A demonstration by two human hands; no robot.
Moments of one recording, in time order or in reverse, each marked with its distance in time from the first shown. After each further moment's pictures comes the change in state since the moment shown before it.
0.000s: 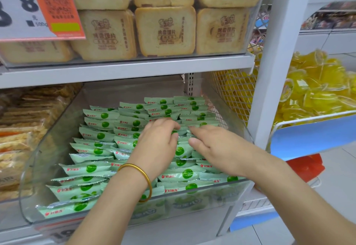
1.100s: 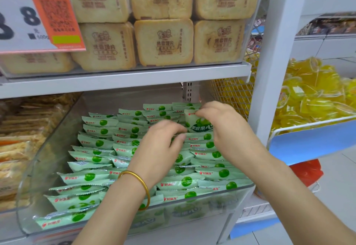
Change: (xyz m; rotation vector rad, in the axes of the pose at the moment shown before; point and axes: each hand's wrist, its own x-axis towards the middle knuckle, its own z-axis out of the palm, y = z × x) left_hand 0.002 0.001 -0.003 -0.104 0.121 0.196; right_hand 0.002 0.001 -0.024 -0.017 0.502 -0.038
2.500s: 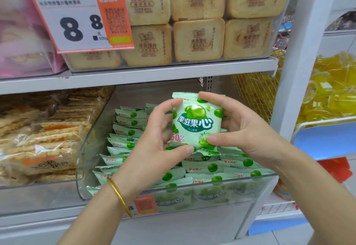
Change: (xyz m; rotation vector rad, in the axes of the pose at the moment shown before) left_hand -0.055 -0.001 -0.055 -0.782 -0.044 -0.083; right_hand -0.016 -0.026 -0.003 1.380 -0.256 0.007
